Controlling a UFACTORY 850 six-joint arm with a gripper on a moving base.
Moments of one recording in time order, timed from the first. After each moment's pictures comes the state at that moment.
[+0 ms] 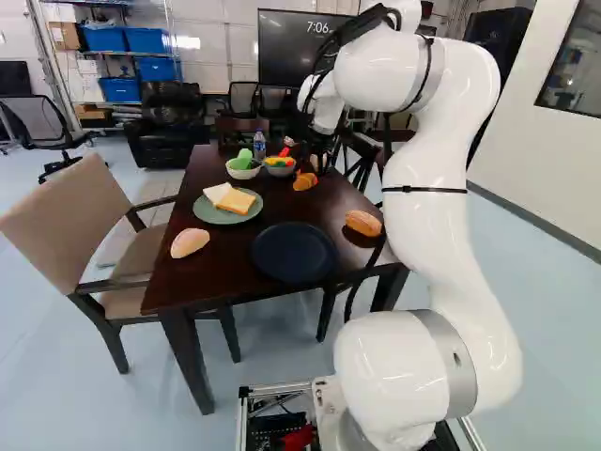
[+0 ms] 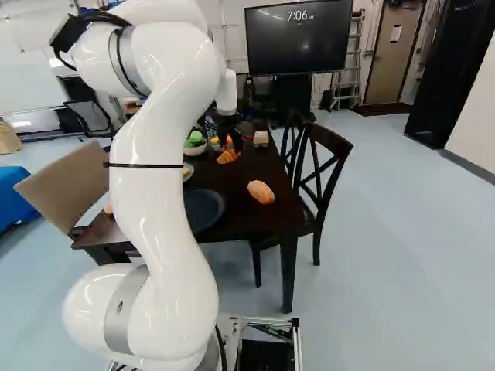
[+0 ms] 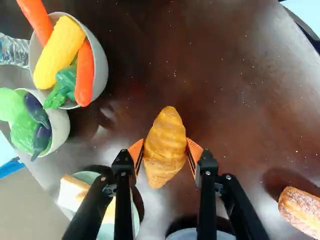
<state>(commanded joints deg) -0.3 -33.2 -90.3 9.9 -42.7 25.3</state>
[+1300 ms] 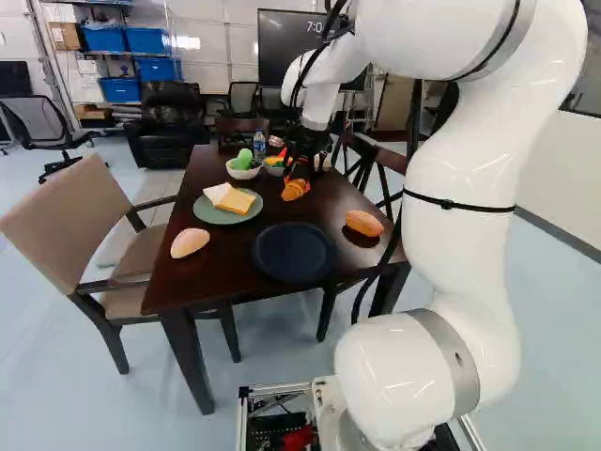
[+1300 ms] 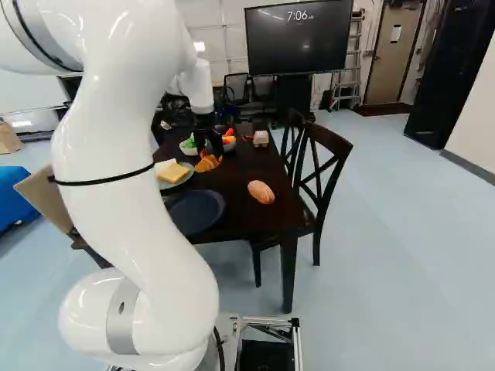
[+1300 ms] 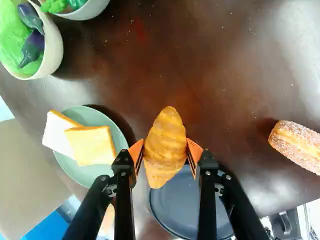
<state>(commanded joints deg) 5.8 -16.8 -71.8 7.8 -44.4 25.3</state>
